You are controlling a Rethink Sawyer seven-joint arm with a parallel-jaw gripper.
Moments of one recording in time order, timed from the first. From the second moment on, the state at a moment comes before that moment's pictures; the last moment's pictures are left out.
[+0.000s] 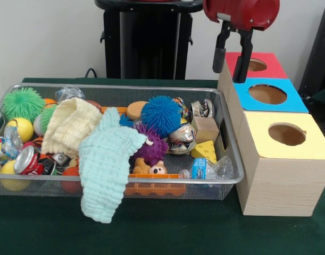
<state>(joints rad) 0.05 -0.68 -0.29 1.41 0.26 0.64 2.65</state>
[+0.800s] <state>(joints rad) 0.01 -0.68 -0.28 1.42 0.09 0.64 2.65</state>
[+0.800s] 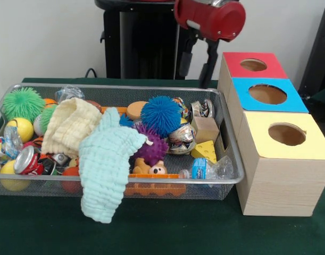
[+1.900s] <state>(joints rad) -0.03 -0.66 -0.20 1.45 0.04 0.74 2.65</state>
